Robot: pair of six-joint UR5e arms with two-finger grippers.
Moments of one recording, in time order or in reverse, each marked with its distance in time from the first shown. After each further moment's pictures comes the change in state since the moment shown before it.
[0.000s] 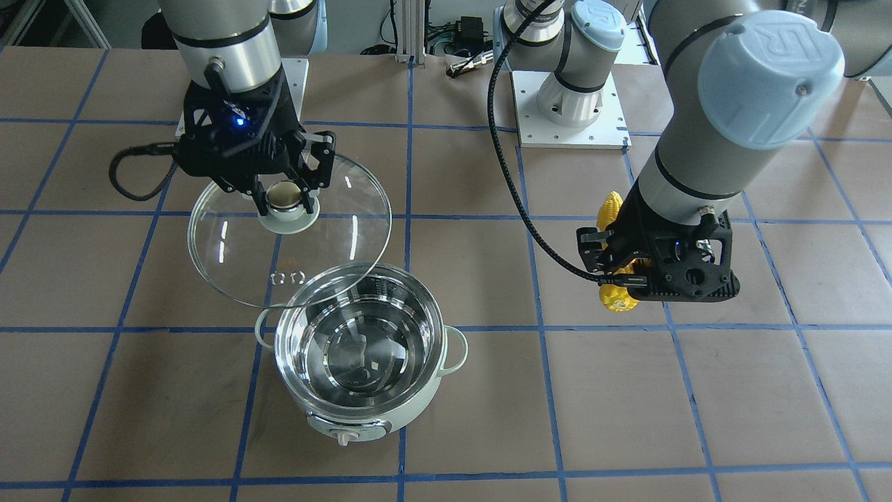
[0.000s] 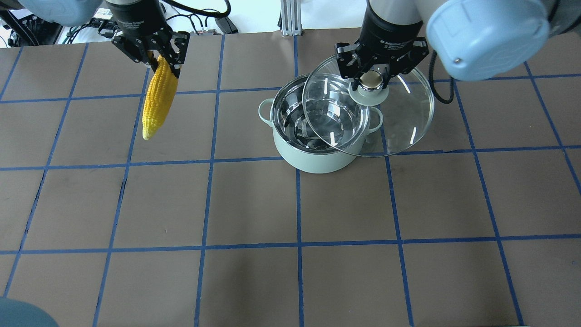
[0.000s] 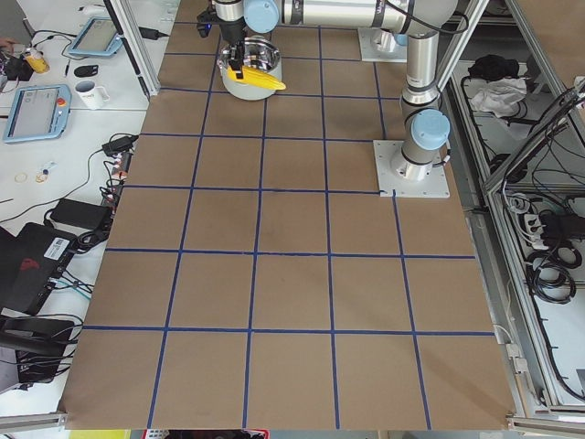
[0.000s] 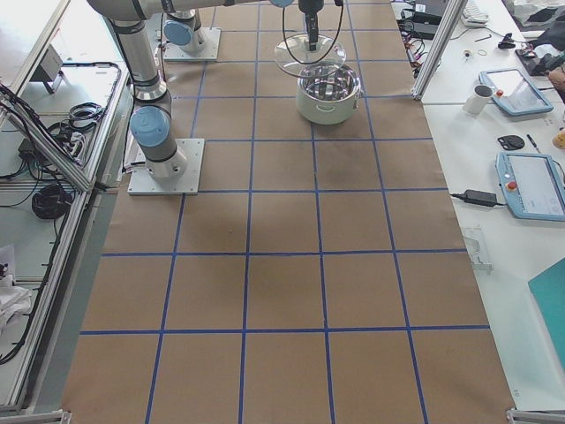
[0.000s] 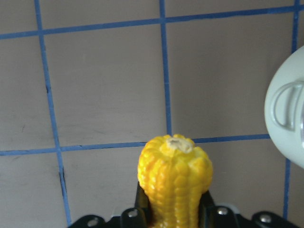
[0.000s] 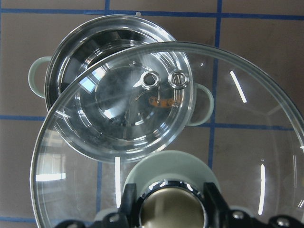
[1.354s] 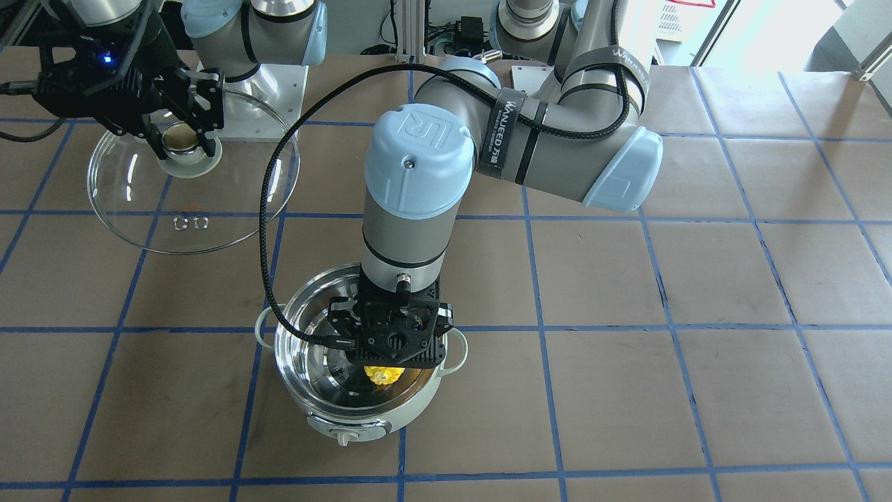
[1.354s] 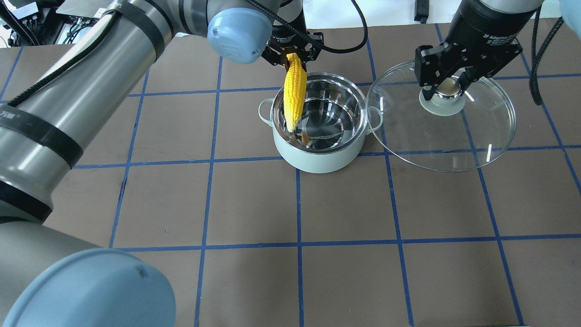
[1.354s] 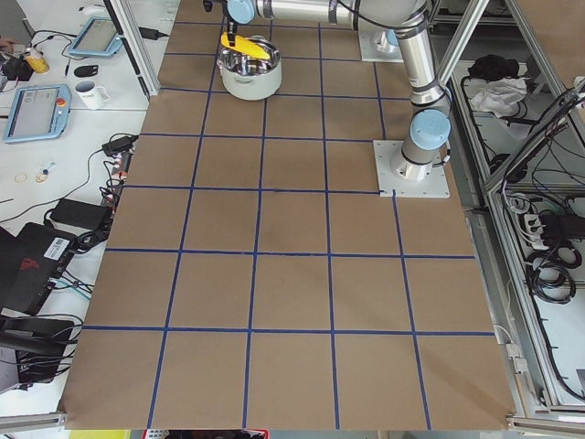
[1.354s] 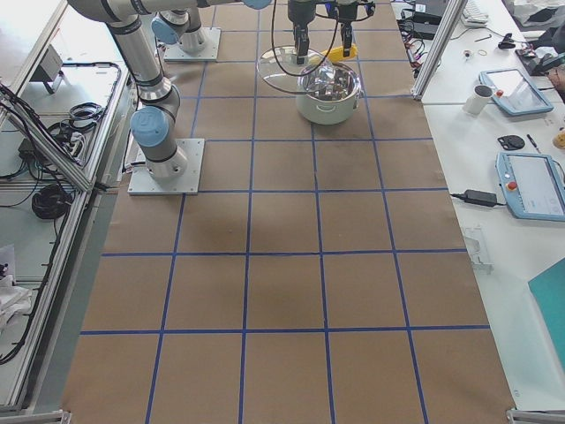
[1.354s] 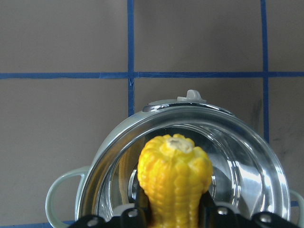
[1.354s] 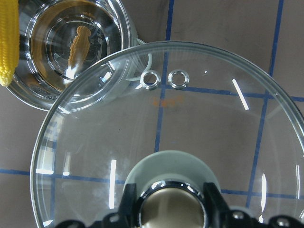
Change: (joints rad) left arm -0.318 -0.259 0.109 0.362 -0.129 -0.374; right arm -0.192 -0.112 0.013 0.207 -0.007 -0.248
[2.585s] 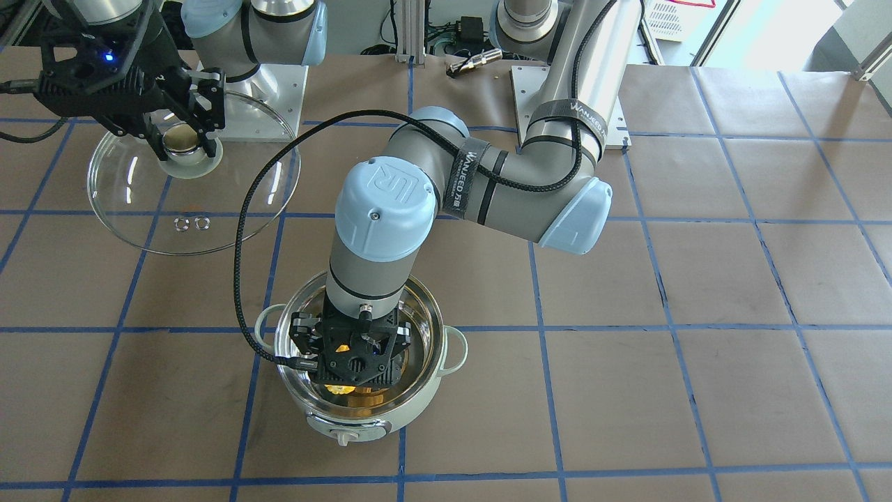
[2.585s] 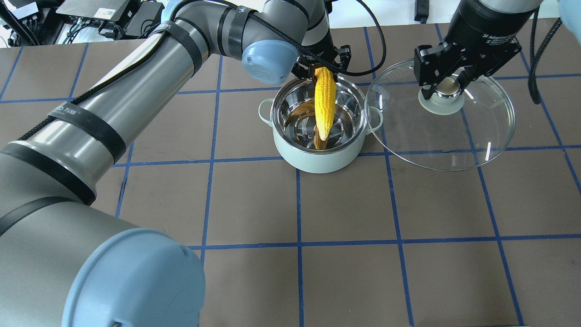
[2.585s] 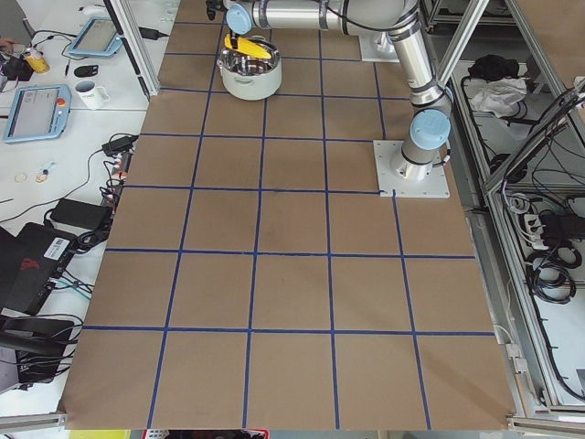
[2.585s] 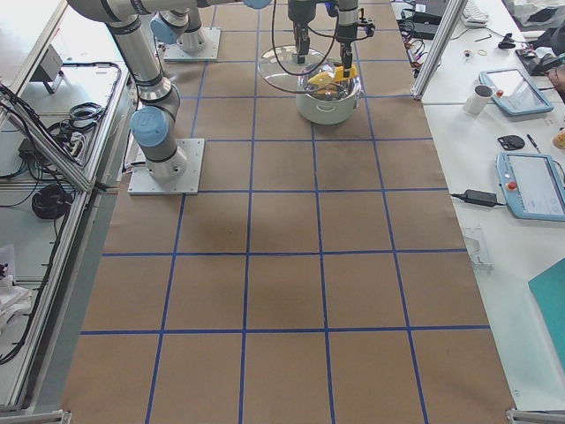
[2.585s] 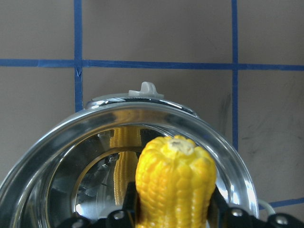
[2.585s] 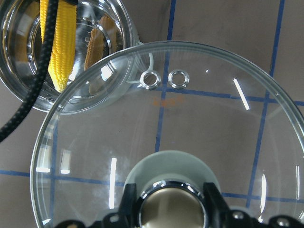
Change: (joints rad) left arm -0.033 -0.077 -0.005 0.098 -0.099 -0.049; right arm 0.003 -0.002 0.003 -0.012 0.000 -0.007
